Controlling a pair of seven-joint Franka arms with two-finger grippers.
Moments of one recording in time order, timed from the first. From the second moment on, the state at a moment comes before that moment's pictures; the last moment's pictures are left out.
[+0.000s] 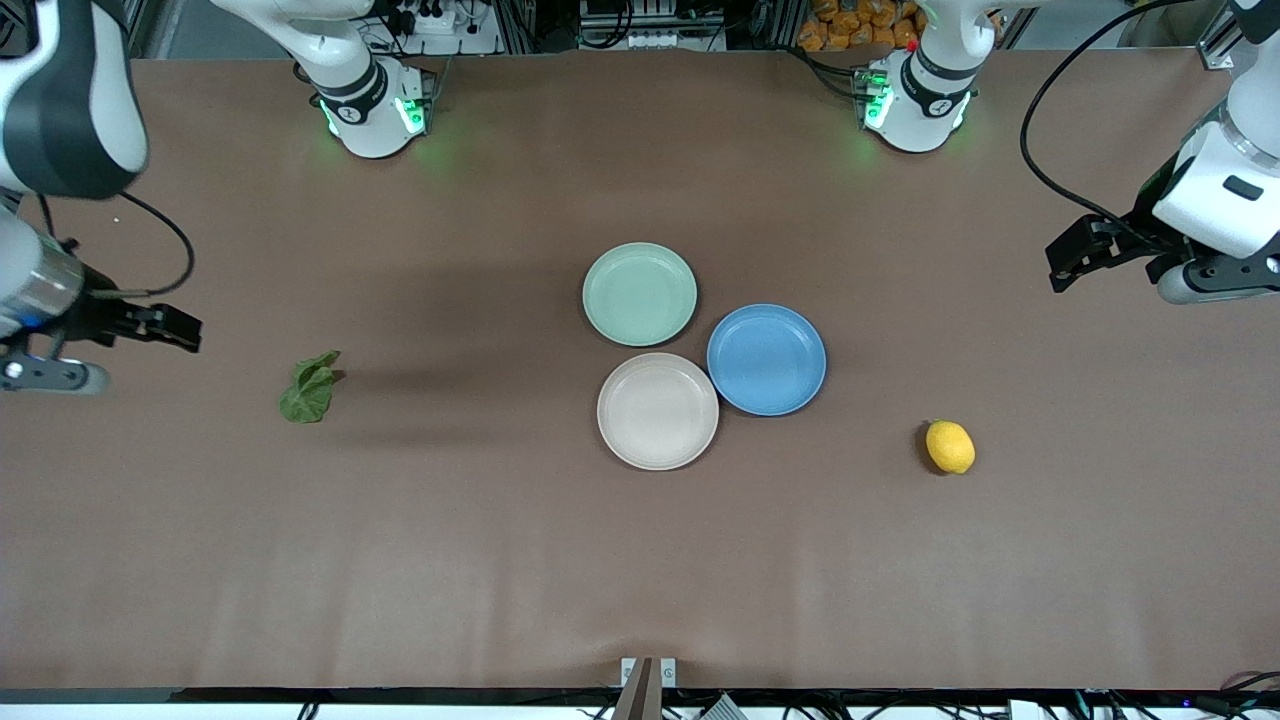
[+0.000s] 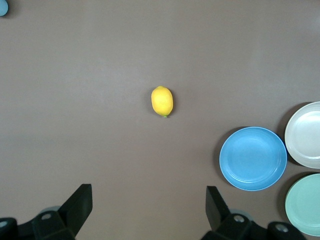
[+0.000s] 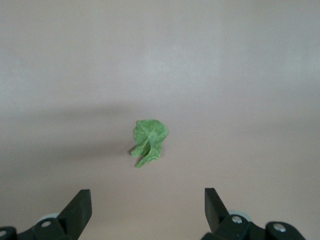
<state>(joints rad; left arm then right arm) 0.02 0.05 -0.20 -1.49 0.08 1.58 -0.24 -0.07 0.14 0.07 -1.61 -0.13 1.71 0.07</state>
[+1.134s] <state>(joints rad) 0.03 0.05 -0.19 -1.49 0.05 1.58 -0.20 0.00 0.05 -0.06 -1.42 -0.09 1.50 -0.02</state>
